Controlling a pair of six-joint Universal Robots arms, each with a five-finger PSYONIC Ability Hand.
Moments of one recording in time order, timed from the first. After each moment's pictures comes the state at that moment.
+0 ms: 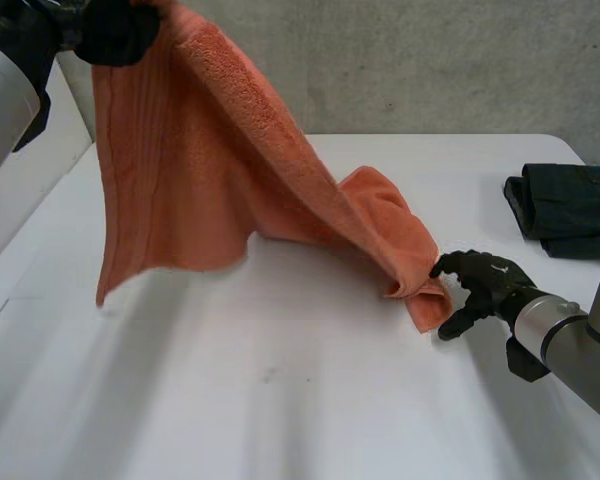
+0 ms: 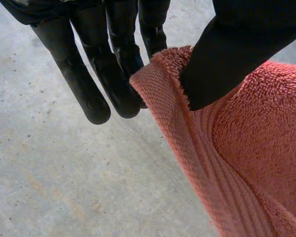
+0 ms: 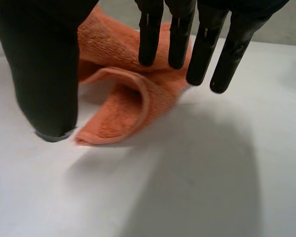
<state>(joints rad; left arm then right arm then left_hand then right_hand) 4.23 -1.49 -1.31 3.16 -1.48 3.53 1.74 -1.14 1.76 -0.15 1.28 3.16 0.77 1.19 1.19 1.20 1.00 0.38 0.44 0.44 0.44 0.25</state>
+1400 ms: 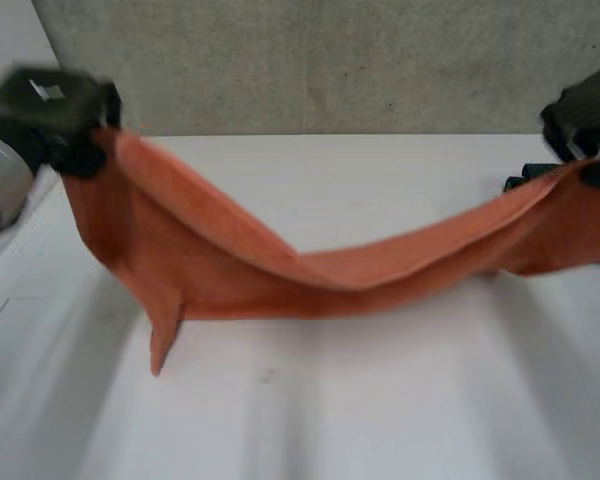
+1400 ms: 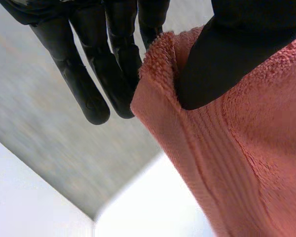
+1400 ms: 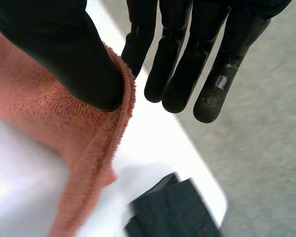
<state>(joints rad) 4.47 -1.67 -1.40 2.98 -1.47 3.59 1.63 -1.40 1.03 0.77 1.19 2.35 0.77 1.20 1.19 1.20 1.01 0.98 1.17 1.18 1.19 0.99</state>
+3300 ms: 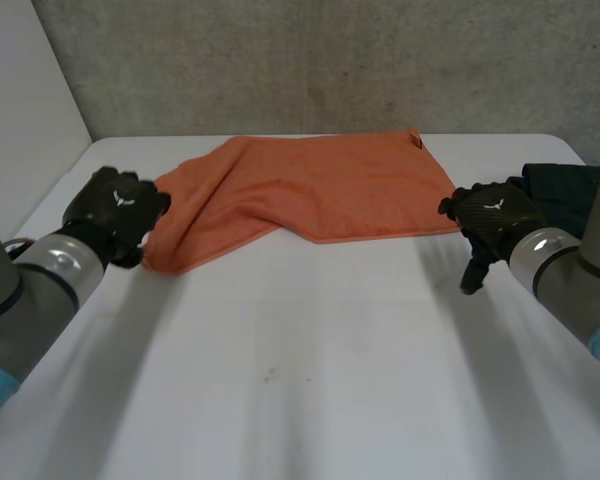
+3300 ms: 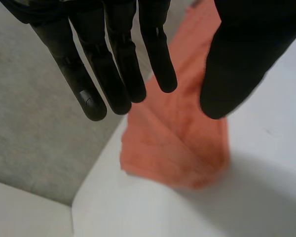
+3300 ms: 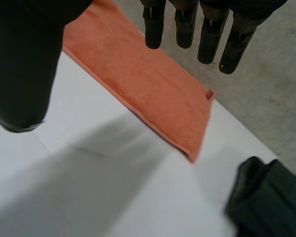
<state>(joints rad) 4.45 -1.76 -1.69 3.28 -1.42 3.84 1.84 -1.15 1.46 0.04 1.42 2.69 0.77 0.83 0.83 0.83 0.66 0.20 0.22 0.21 0.23 0.07</state>
